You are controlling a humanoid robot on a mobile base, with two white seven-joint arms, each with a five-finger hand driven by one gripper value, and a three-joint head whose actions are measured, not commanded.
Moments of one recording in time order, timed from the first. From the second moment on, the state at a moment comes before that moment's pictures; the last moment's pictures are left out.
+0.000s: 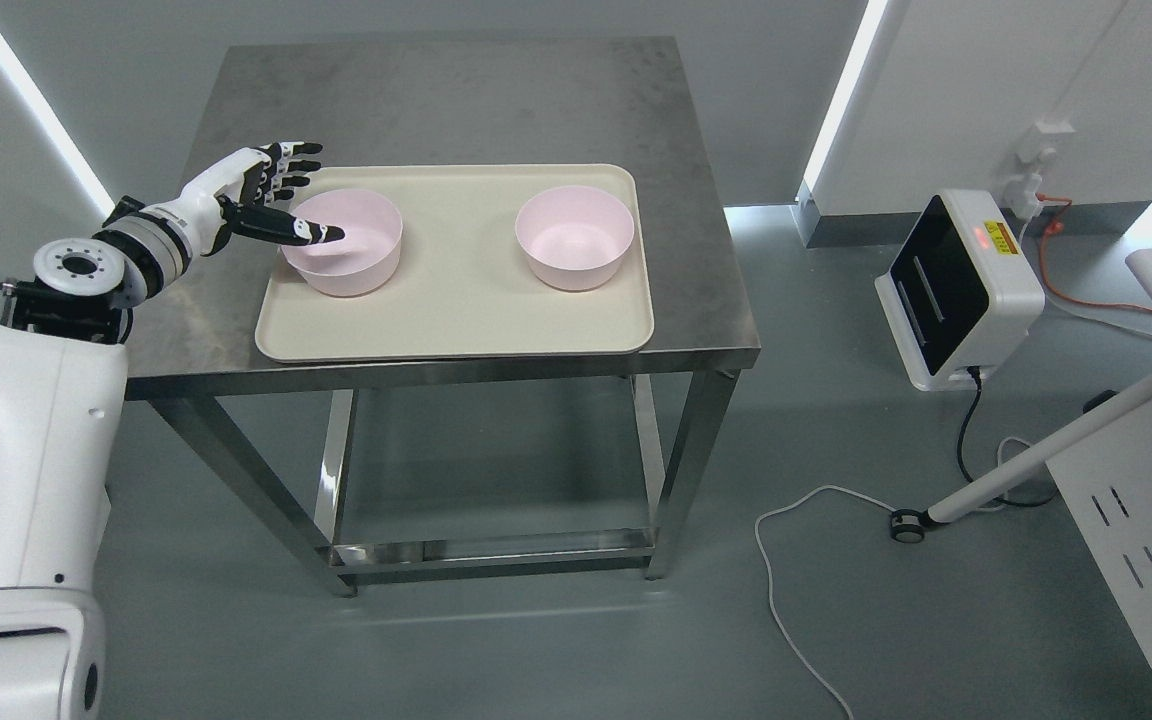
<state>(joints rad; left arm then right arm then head) -0.89 0.31 -0.01 -0.95 -0.28 0.20 -0.58 0.00 0.00 0.00 0.00 0.00 0.03 0.01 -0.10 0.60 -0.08</state>
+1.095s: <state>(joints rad) -0.92 0.30 -0.09 -0.89 -0.28 0.16 -0.58 0.00 0.00 0.00 0.00 0.00 0.03 0.01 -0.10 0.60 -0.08</state>
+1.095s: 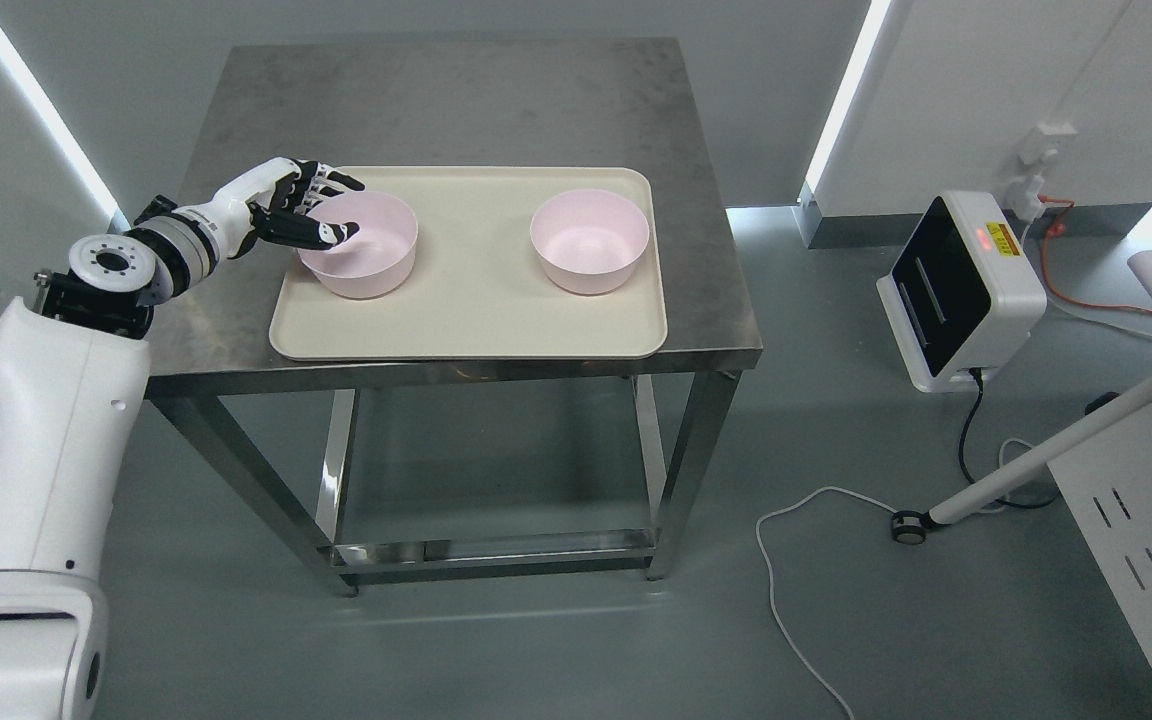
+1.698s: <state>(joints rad) -0.96 0.31 -0.14 -0.87 -0.40 -0.03 -0.58 0.00 0.00 0.00 0.00 0.00 0.03 0.01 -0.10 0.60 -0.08</state>
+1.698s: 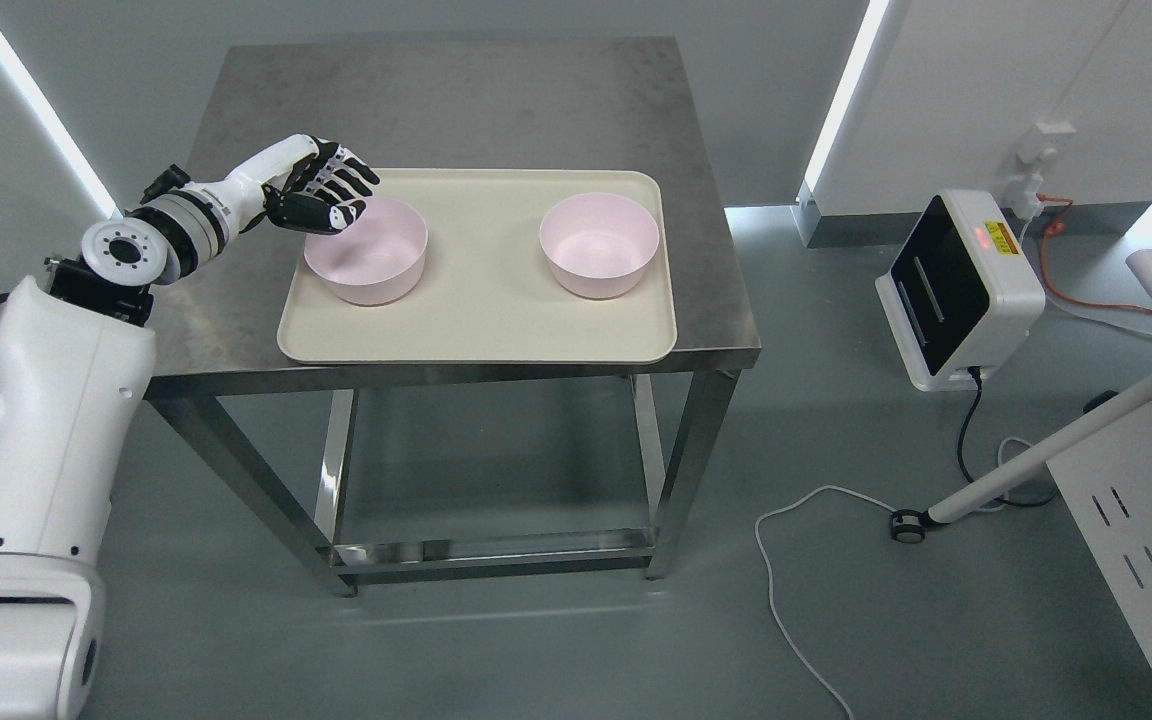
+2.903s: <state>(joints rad) -1.00 0.32 -0.27 -0.85 -0.50 -0.15 -0.60 0.00 0.00 0.00 0.00 0.00 0.03 0.01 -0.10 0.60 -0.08</state>
